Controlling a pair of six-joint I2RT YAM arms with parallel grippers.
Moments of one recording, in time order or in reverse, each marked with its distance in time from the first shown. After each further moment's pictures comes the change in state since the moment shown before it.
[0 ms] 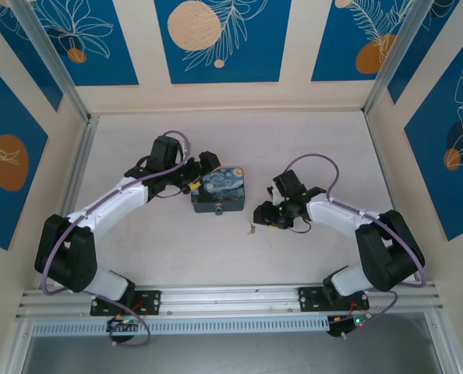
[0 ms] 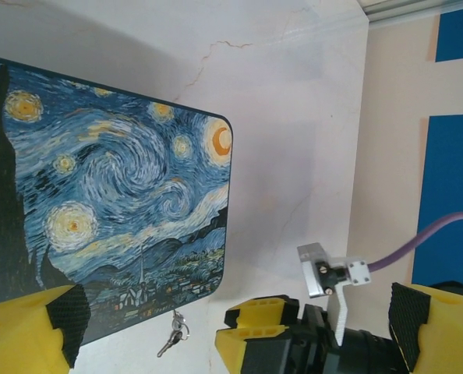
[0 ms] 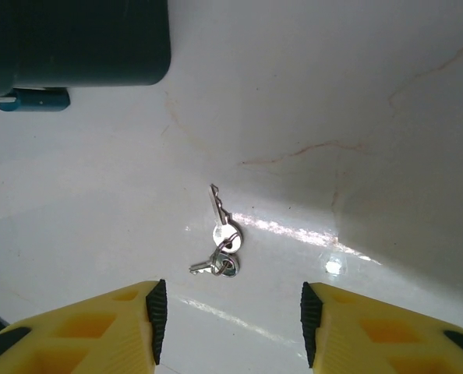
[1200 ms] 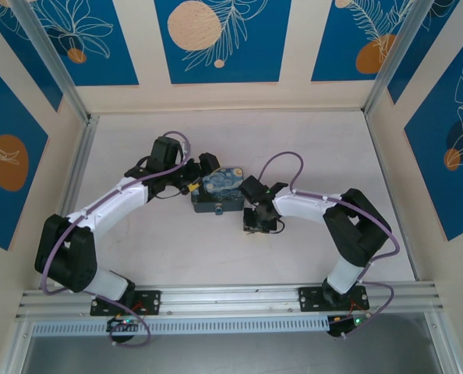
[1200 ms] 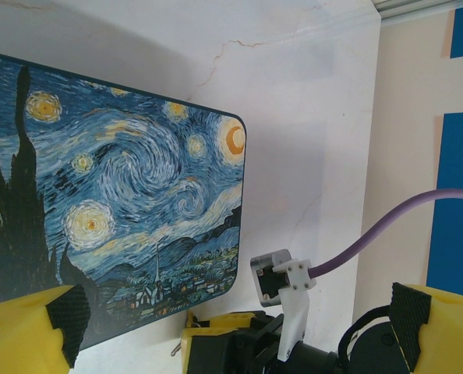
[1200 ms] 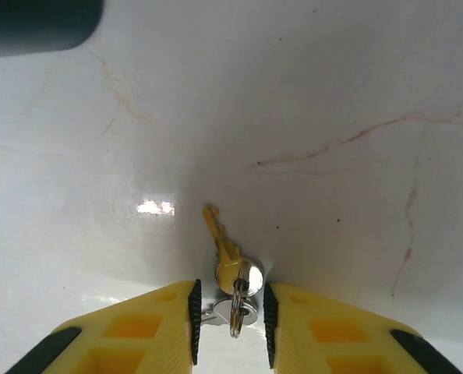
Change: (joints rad) left arm 0.001 0.000 0.000 -0.020 -0.013 0.026; right arm 0.238 0.256 0.205 -0.162 0.277 0.206
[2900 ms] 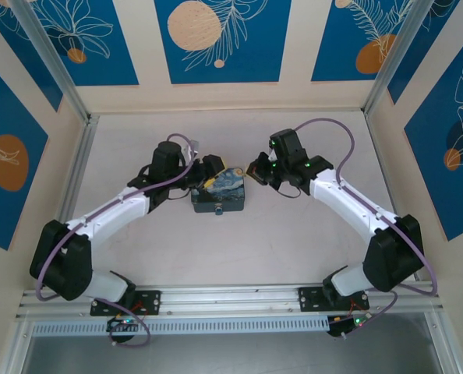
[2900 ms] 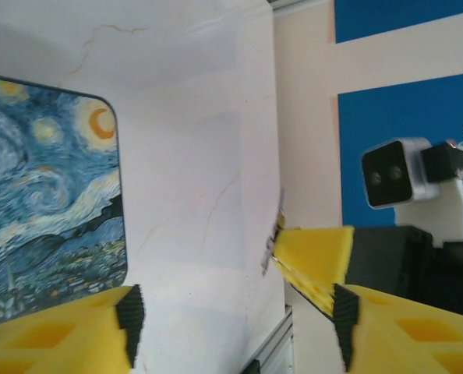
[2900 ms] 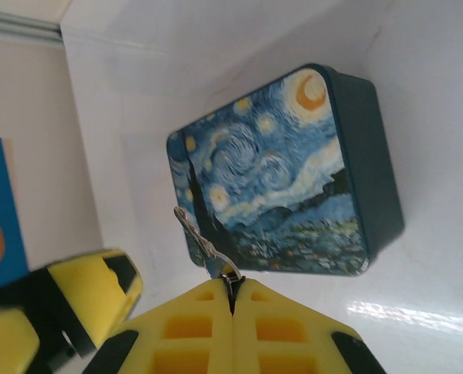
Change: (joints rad) left arm -0.065 -0.050 -0.104 0.320 0.087 -0.119; right arm -0.243 -0.242 0.209 0.138 -0.236 0.225
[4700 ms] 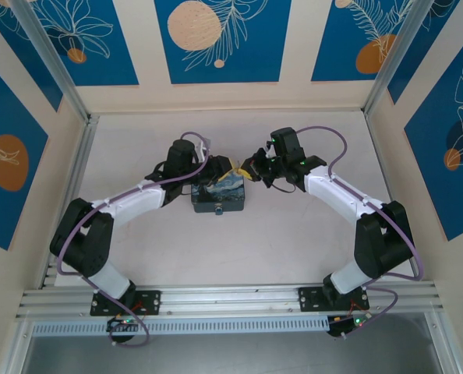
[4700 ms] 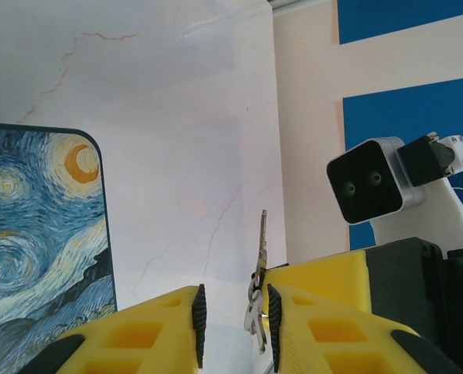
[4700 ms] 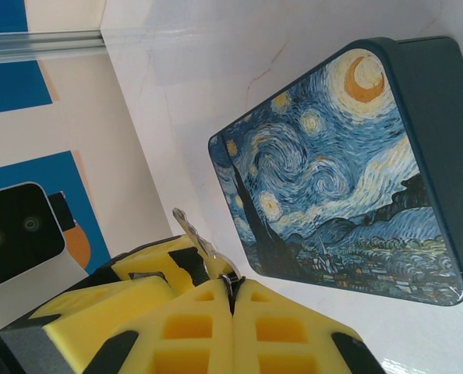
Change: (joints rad) left arm -0.033 0.184 0.056 0.138 -0.017 -0.018; right arm -0.043 0.082 -0.042 0.192 -0.174 0.186
